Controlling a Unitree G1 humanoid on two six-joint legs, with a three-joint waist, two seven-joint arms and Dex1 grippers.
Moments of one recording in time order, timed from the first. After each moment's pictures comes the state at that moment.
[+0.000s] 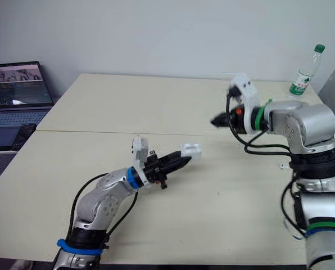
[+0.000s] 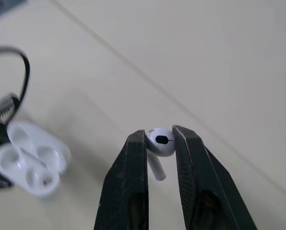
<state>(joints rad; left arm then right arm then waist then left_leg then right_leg) -0.33 0.21 -0.04 -0.15 -0.58 0.46 -0.83 -0.99 -0.52 -0.09 -0.03 0.49 1.22 0.66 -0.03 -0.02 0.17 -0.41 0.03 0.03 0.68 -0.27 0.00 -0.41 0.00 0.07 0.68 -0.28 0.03</state>
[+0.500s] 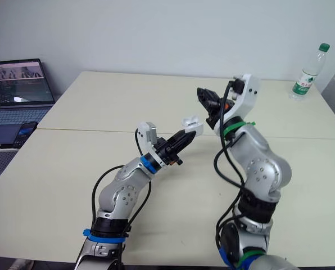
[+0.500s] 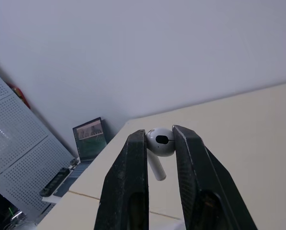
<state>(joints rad) -0.43 0.04 -0.02 -0.06 -0.53 0.40 -0.59 -0.68 0.12 -0.28 -0.47 0.56 0.98 0.11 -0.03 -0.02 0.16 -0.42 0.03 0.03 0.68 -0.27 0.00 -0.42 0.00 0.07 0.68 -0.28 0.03</state>
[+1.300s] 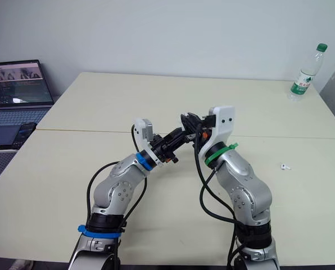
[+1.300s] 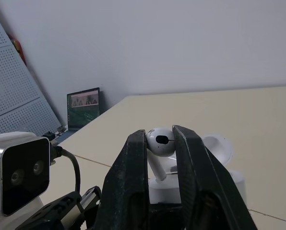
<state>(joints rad) -0.46 0.09 0.00 -0.04 -0.54 0.41 -0.64 -0.45 0.01 0.04 -0.47 0.45 0.70 0.16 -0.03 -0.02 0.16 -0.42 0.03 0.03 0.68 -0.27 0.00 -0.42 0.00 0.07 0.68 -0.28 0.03</state>
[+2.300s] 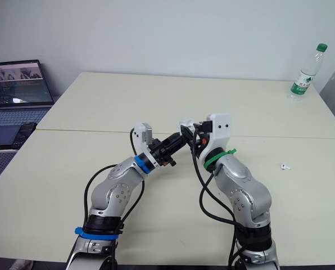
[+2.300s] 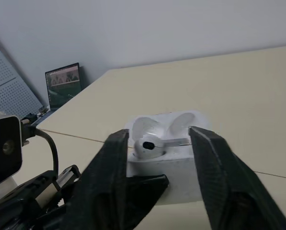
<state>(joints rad) -0.44 0.11 0.00 -0.03 -0.53 0.42 -0.64 -0.43 0.00 0.05 -0.46 0.45 0.80 0.06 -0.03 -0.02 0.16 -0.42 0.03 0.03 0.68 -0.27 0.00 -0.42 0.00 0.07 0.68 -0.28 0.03</state>
